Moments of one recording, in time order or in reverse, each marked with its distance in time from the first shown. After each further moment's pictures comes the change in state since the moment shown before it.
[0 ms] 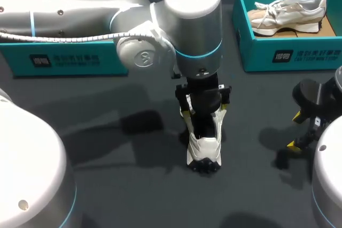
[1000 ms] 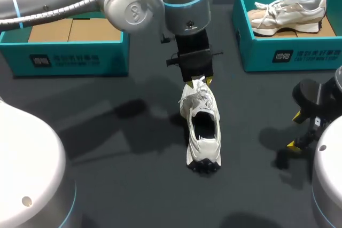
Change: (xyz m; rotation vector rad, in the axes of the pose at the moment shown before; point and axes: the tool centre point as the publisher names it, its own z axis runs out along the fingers) left arm 0.005 0.043 -0.058 0.123 -0.018 -0.037; right arm 0.000 0.000 0.000 0.000 0.000 0.000
